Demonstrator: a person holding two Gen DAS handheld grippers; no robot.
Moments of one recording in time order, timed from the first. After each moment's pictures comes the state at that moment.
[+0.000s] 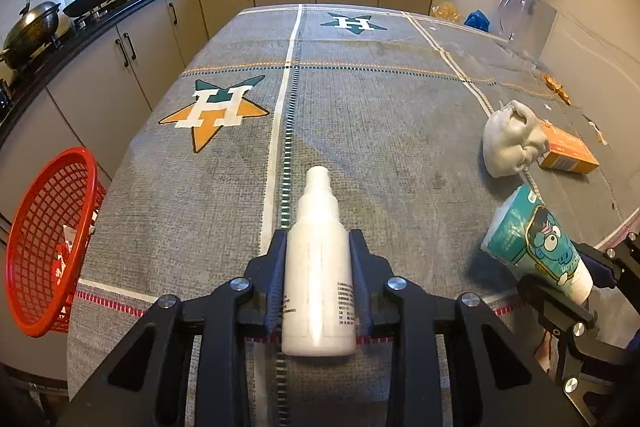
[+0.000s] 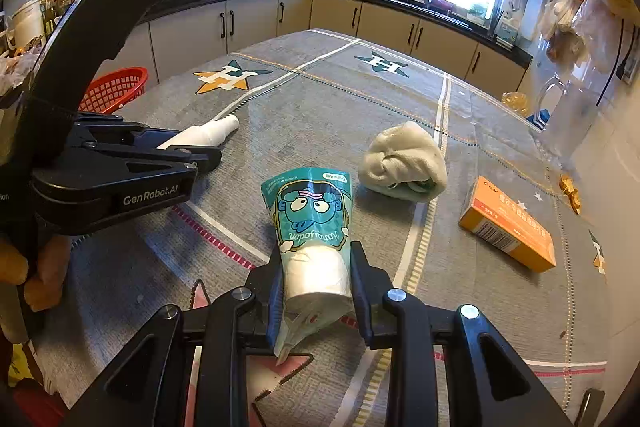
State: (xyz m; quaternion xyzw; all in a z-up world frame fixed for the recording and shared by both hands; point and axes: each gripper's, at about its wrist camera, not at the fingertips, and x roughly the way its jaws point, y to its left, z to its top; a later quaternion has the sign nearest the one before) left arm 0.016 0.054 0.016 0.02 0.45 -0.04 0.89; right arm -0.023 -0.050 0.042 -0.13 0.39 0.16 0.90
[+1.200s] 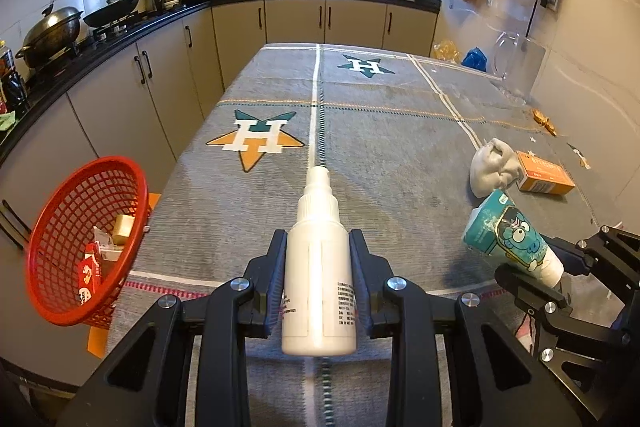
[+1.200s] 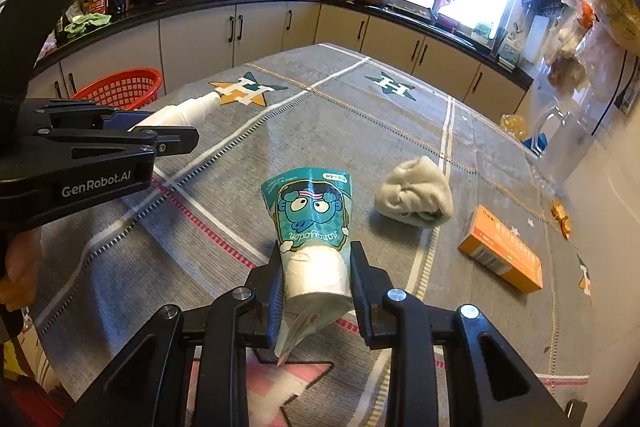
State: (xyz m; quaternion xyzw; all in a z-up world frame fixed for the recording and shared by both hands) left arm -0.020 0.087 0.051 0.00 0.39 -0.04 0.92; right arm -0.032 -0.025 0.060 -0.17 0.37 0.16 0.90
